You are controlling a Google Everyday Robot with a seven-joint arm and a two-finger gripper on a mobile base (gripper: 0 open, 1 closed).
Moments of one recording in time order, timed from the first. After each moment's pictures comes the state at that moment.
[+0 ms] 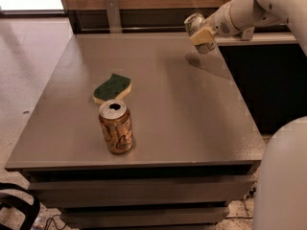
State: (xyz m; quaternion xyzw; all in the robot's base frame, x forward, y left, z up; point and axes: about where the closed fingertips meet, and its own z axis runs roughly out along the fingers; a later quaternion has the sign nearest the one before) arm 0.780 -0.172 0.902 -0.46 0.77 0.07 0.44
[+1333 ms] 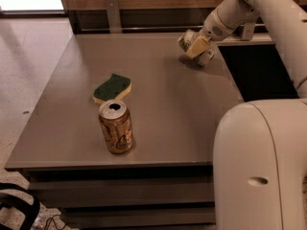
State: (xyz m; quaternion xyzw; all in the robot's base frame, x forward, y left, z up) arm 0.769 -0.164 0.855 -0.52 0.80 0.08 0.29
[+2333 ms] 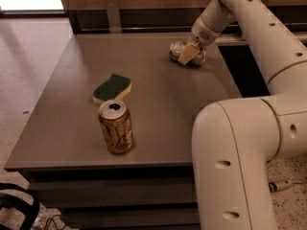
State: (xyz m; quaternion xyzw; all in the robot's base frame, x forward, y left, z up) arm 0.778 -0.135 0.825 -0.55 0.79 0.09 0.24
